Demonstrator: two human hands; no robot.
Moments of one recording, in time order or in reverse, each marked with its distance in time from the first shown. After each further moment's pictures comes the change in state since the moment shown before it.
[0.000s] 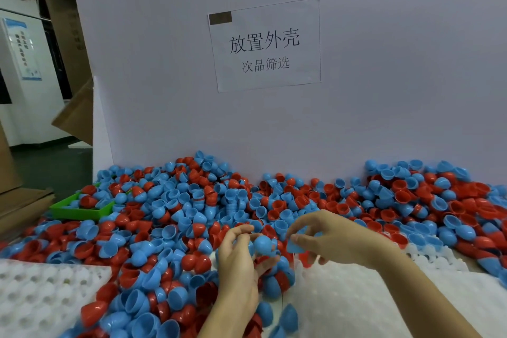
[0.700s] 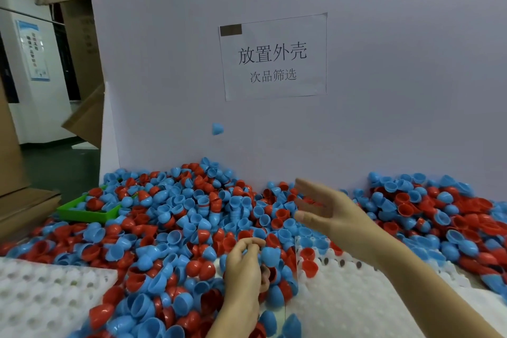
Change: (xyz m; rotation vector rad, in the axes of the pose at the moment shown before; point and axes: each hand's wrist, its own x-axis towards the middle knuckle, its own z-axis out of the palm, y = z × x) left_hand 0.005 -0.004 -0.007 0.247 -0.063 -0.021; right_hand 0.000 -0.017 -0.014 0.359 0.215 -0.251
